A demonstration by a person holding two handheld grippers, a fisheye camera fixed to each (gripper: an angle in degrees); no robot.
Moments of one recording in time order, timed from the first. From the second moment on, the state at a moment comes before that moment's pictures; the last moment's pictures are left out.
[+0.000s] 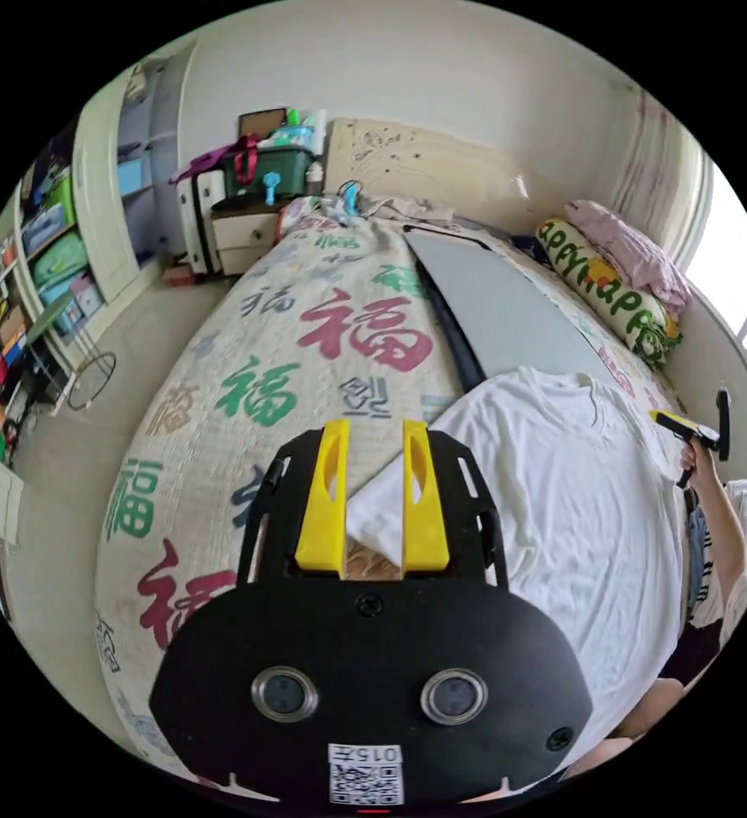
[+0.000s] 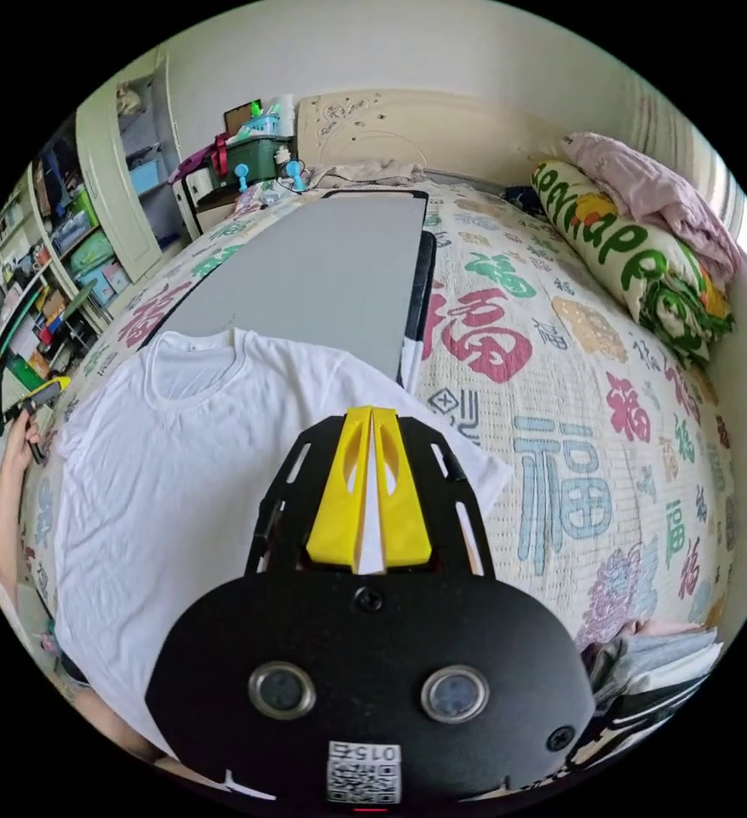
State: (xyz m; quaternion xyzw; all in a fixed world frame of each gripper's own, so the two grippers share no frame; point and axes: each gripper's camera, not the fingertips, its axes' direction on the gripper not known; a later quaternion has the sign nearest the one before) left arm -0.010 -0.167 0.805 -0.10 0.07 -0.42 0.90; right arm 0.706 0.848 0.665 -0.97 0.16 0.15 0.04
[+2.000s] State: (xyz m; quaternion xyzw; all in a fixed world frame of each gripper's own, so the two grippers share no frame) left arm 0.199 0.169 0.884 0.11 0.24 -0.56 0.79; right arm 0.342 0.804 0.426 -0.95 -0.27 0.17 0.04
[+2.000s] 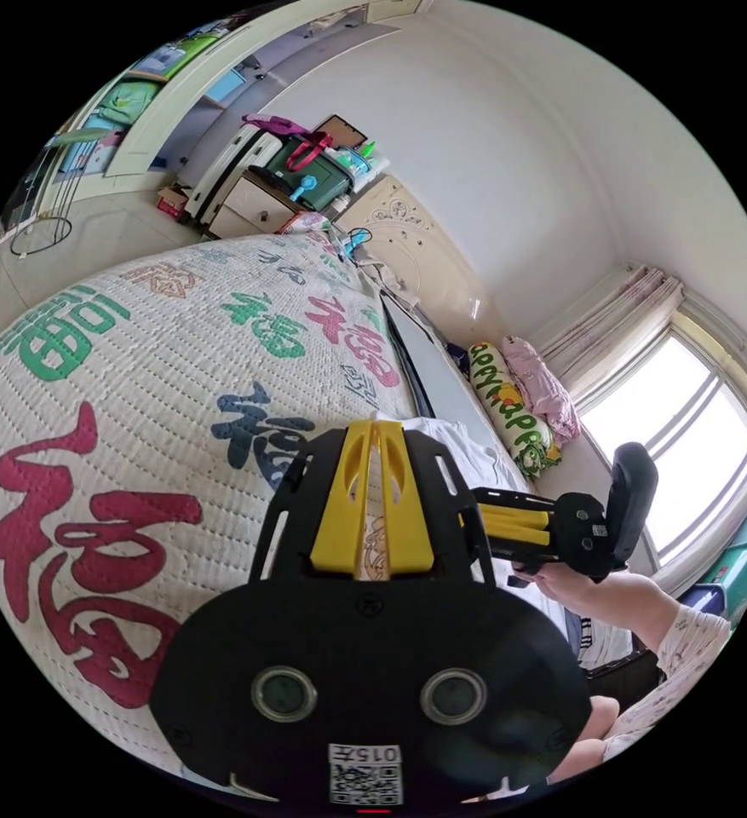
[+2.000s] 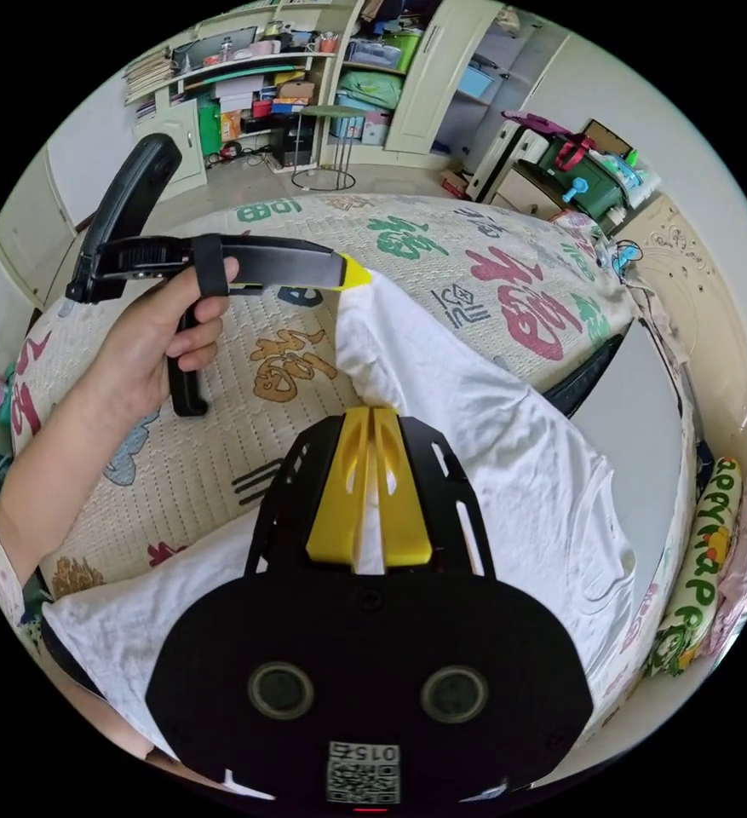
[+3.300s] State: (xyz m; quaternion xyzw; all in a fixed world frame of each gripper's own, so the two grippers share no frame) left arm 0.325 0.149 0.364 0.17 0.18 -0.46 0.86; right arm 1.053 0.228 0.750 -0.95 0.23 0.19 0.12
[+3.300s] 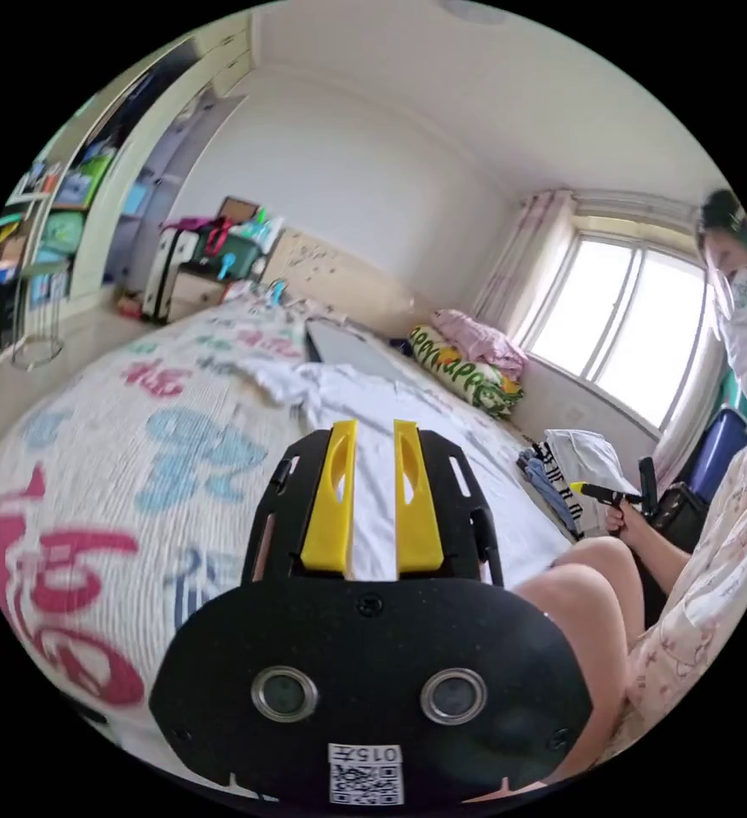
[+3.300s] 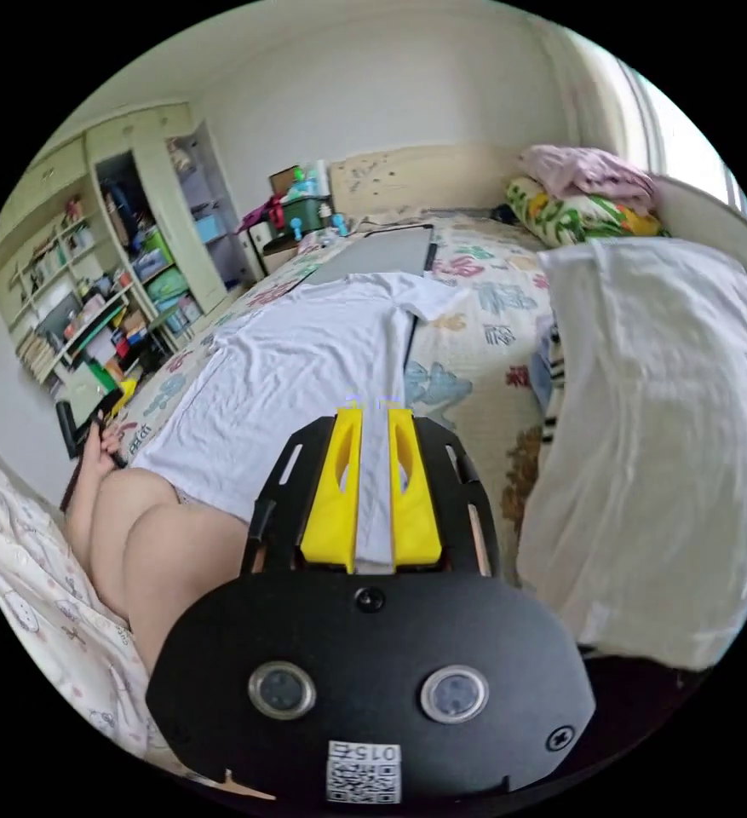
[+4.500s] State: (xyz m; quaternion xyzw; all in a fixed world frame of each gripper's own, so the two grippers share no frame) left arm 0.185 0.104 0.174 -0.01 0.18 -0.47 0.87; right arm 0.958 0.080 0.585 -0.94 0.26 0.24 0.05
